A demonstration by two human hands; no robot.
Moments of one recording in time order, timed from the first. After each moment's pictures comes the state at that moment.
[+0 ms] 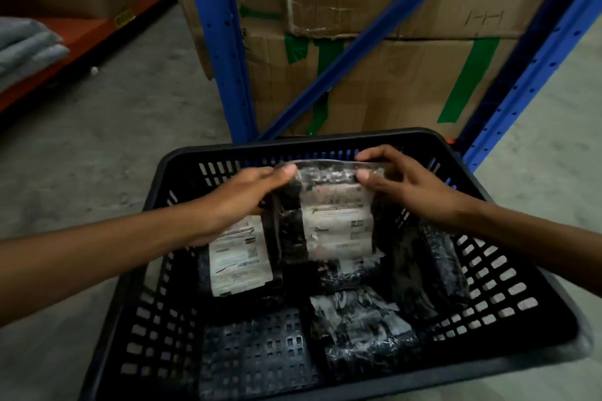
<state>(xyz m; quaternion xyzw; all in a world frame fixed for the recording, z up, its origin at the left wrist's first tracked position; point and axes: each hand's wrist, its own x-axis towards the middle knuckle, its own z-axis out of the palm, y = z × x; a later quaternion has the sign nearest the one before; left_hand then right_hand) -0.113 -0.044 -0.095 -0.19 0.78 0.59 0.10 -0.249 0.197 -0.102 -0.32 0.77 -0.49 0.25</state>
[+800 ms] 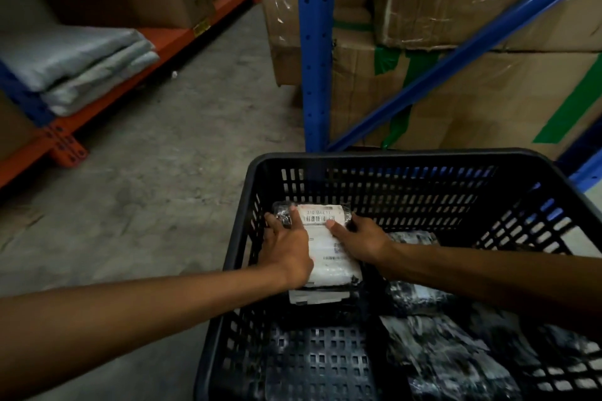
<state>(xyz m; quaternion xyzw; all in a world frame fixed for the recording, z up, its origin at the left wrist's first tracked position) -0.064 -0.059 -0.140 -0.34 0.90 0.19 0.19 -0.181 0.034 -0.201 -0.16 0.84 -0.39 0.34</state>
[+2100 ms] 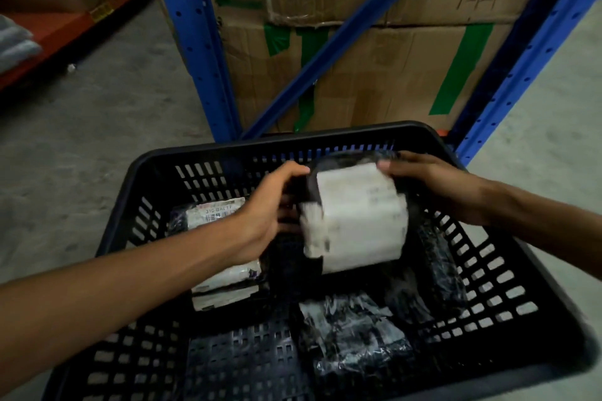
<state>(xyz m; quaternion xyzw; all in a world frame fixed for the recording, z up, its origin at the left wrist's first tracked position) -0.149 0.014 -0.118 -0.26 0.61 0.75 0.05 -0.295 0.230 -0.115 -0.16 0.74 -0.54 0.38</state>
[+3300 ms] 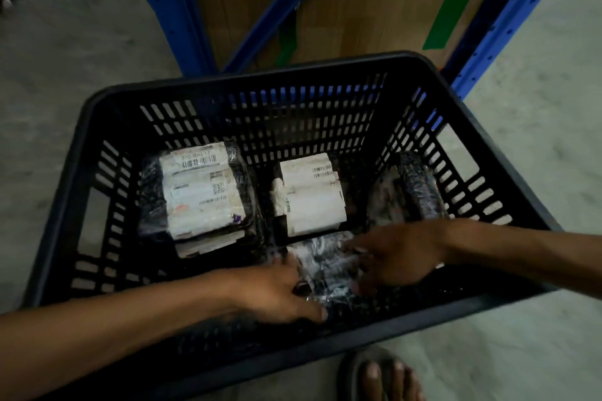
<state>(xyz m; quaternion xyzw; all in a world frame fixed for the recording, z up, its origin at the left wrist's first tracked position) -0.055 0.054 -0.183 -0.10 0.81 0.31 0.49 -0.168 0.227 -0.145 -0.39 0.79 0.05 0.47</state>
